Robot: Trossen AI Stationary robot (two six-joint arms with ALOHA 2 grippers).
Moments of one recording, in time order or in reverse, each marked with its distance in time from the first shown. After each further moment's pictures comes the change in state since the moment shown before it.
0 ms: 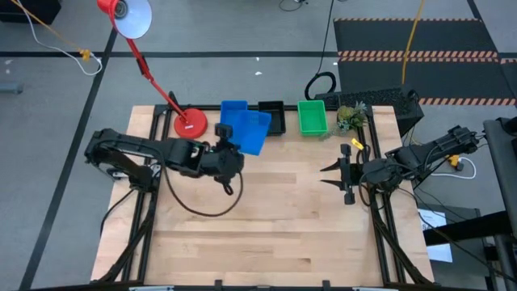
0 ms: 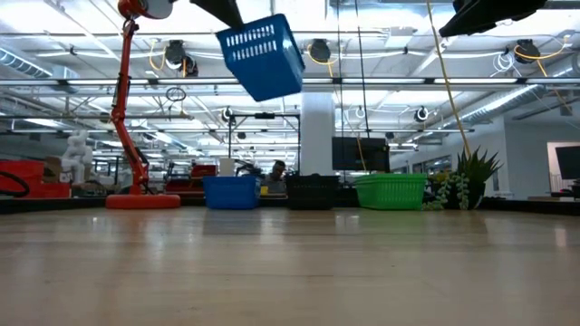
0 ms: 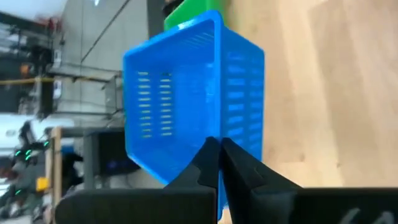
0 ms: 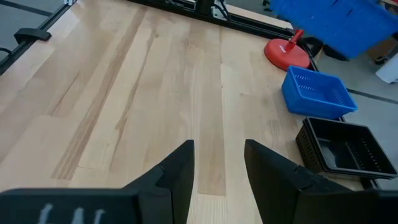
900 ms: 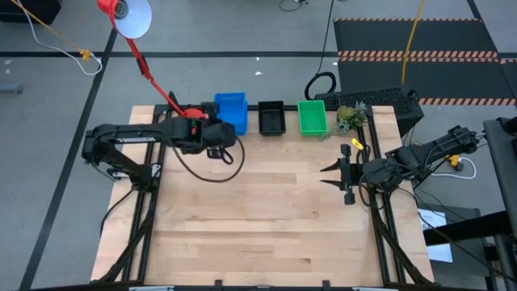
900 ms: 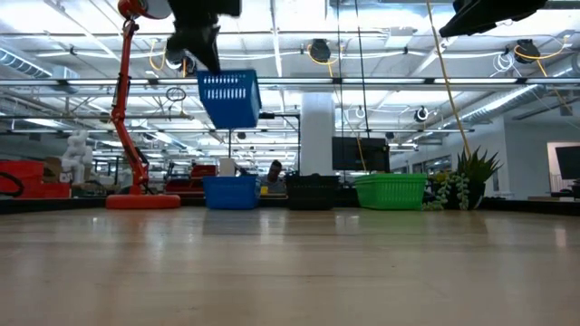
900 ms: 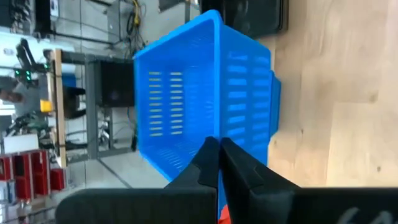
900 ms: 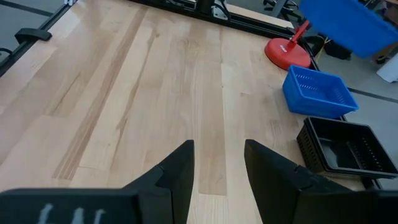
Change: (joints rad) left arm 0.253 -0.053 -0.074 -0.100 -0.018 -0.029; right arm 0.000 0.000 0.000 0.000 -0.004 0.004
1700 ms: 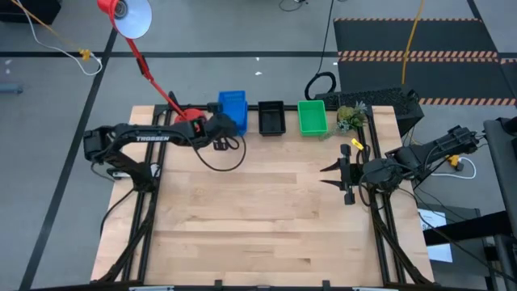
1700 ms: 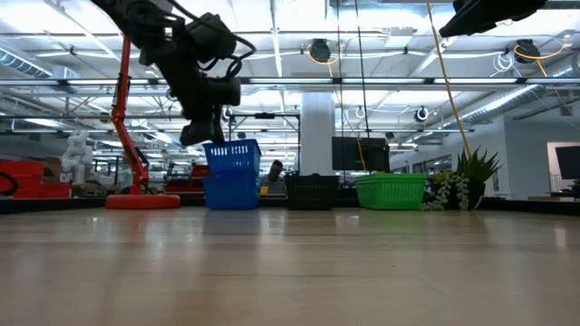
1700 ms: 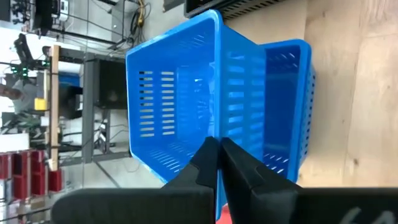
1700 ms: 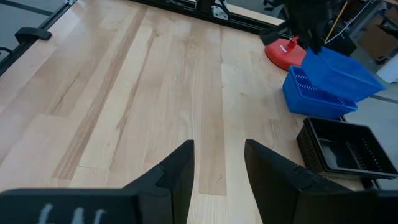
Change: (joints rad) left arm 0.289 0.000 -0.556 0.822 0.142 0.334; right arm 0.000 0.000 0.000 0.000 0.000 -0.004
